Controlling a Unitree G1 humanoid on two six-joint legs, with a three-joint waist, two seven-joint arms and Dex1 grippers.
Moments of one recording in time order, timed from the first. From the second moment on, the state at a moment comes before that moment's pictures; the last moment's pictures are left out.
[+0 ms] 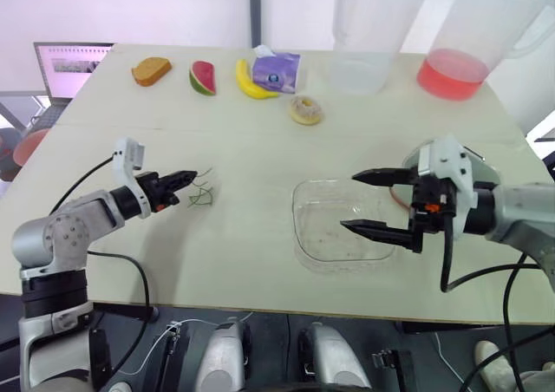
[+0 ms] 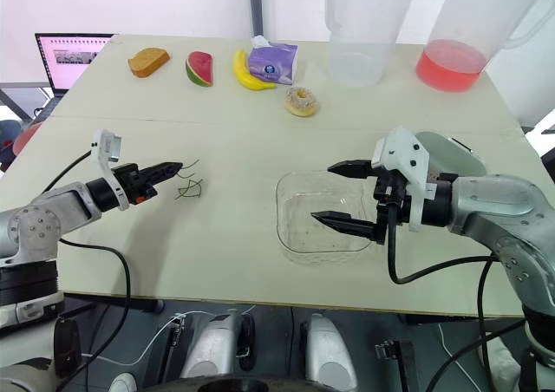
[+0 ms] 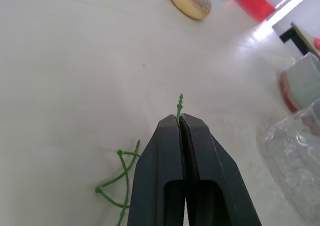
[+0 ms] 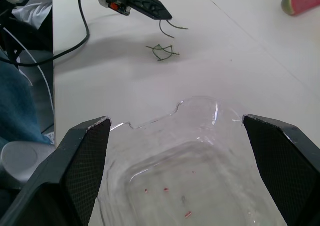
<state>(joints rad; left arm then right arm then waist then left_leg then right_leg) -0.41 0.58 0.37 0.00 -0.73 1.06 -0.63 -0.28 -0.96 -0.22 -0.62 0.84 0.84 0.88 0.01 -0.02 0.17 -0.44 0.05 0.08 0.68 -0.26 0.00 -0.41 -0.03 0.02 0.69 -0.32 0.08</state>
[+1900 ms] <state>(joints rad) -0.48 0.90 0.00 -0.37 -0.60 0.56 -1.26 -0.08 -1.21 -0.45 -0.46 0.76 1.11 0.68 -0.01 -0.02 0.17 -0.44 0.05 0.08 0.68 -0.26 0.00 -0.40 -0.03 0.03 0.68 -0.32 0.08</state>
